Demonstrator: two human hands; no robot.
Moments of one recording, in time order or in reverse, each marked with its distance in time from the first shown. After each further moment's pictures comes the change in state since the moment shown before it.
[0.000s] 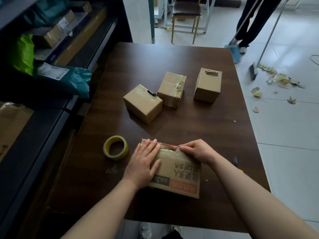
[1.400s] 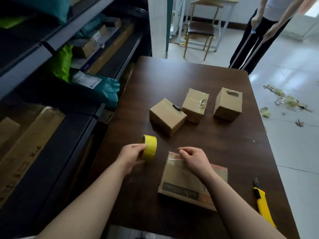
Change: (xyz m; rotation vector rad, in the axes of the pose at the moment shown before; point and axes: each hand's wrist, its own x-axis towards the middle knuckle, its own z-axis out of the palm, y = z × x) left_hand 0.016 -0.096 -0.093 -1.299 0.052 -0.943; right_hand -0.006 -0.110 0.084 0.074 0.284 -0.054
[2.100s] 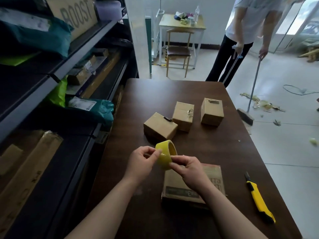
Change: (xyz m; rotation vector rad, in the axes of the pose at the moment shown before) left_hand -0.082 0.024 0.006 0.371 -0.089 0.648; right_hand -0.065 -0.023 0.011 0.231 -0.002 -0.219
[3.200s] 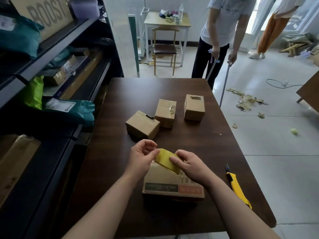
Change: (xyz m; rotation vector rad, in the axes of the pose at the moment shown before) left_hand -0.002 0.020 0.067 -0.118 -0.040 0.036; right_hand -0.014 0.025 -0.080 -0.240 -0.115 -0.031
